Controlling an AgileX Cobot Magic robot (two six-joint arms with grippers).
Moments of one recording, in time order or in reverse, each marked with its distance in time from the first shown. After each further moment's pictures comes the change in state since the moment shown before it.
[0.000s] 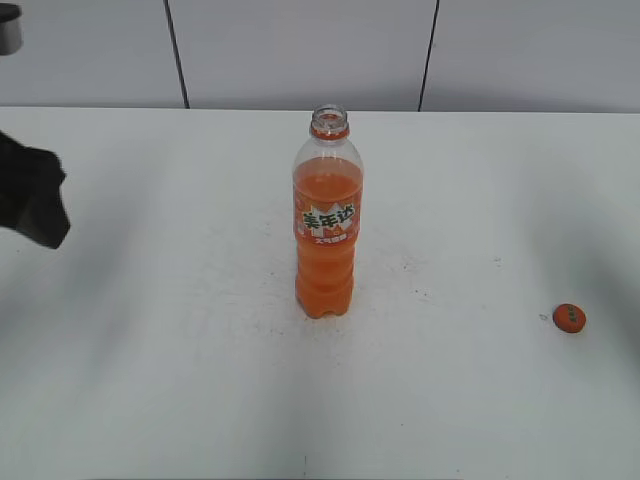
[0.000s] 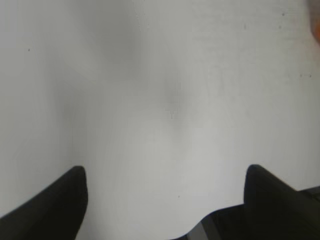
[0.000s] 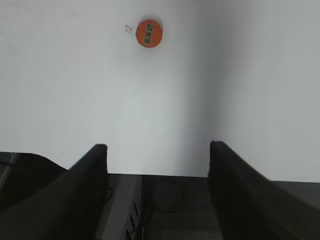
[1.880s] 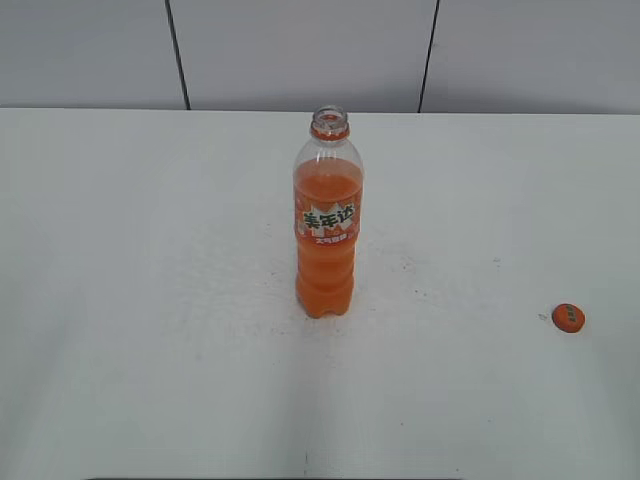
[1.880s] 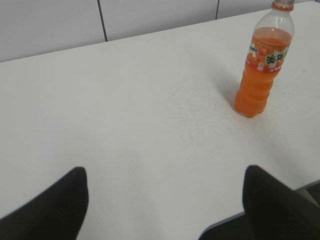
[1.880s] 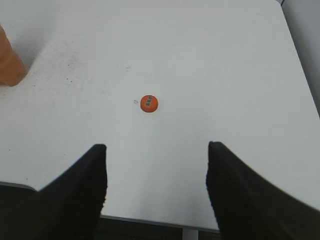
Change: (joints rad) left arm 0.000 -1.363 0.522 -0.056 -0.035 0.152; right arm 0.000 -1.358 0.622 -0.006 -0.176 -0.108
